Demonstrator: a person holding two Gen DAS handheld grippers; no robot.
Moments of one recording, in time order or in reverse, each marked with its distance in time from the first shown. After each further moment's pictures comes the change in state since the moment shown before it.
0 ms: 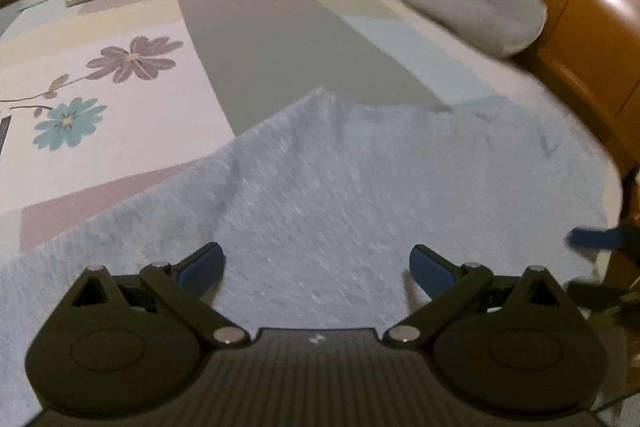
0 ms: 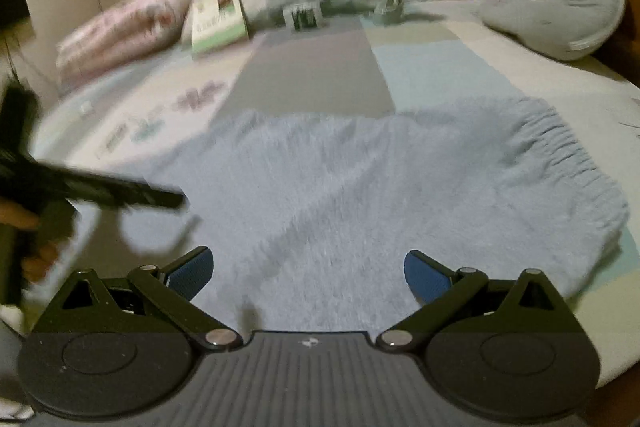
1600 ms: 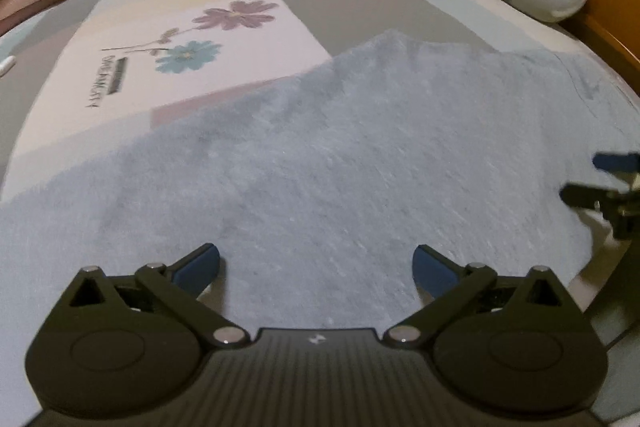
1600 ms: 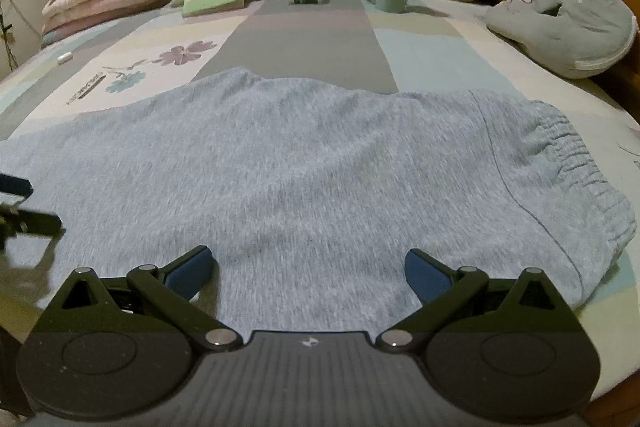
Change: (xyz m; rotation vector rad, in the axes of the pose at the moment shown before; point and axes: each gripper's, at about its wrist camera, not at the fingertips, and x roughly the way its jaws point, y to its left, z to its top) left arm -0.074 0.009 -0.059 0.026 0.024 0.248; right arm 0.013 0.015 -0.001 -0.093 0.041 -0.088
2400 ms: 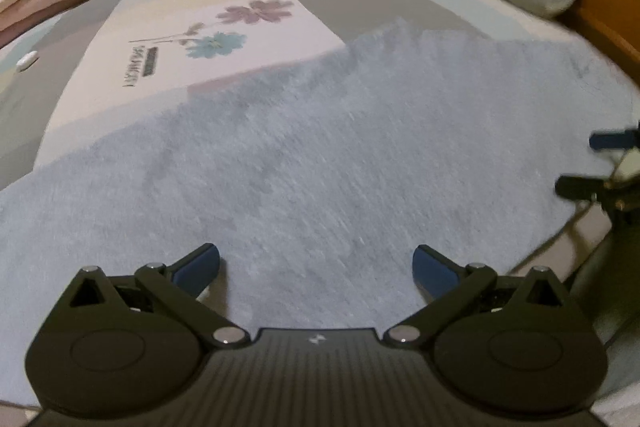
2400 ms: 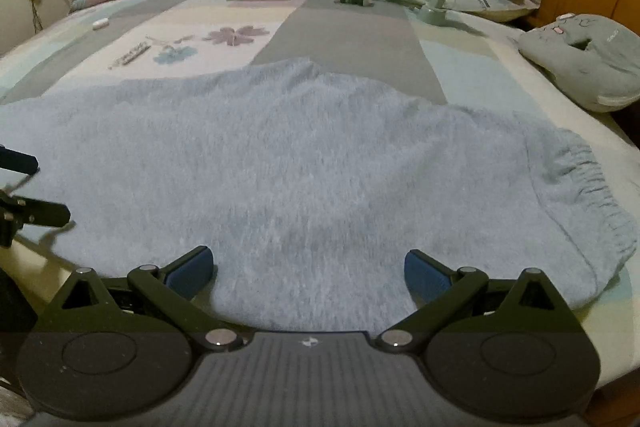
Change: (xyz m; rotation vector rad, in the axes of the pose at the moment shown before) left arm -0.030 0.018 -0.035 -0.012 -0.012 0.002; right arm -0.023 0.050 -0.009 -0.128 -0.023 0.019
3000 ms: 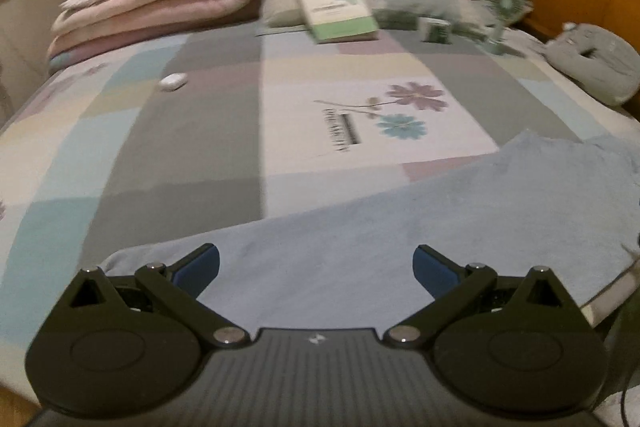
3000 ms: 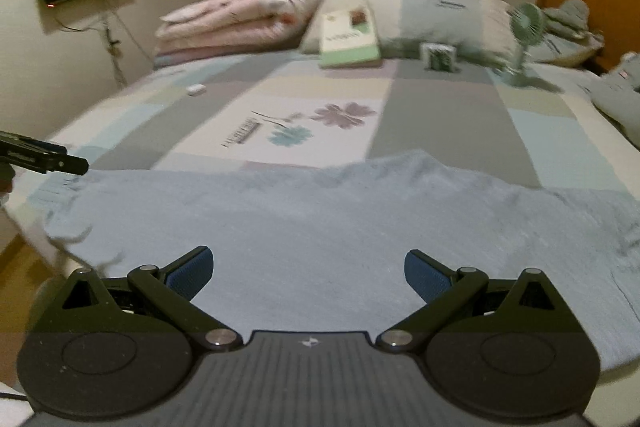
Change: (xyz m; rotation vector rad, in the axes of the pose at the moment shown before) left arm -0.112 0.156 0.004 -0.150 -0.085 0.179; right arm -0.048 0.047 0.039 0.004 -0.149 0.291
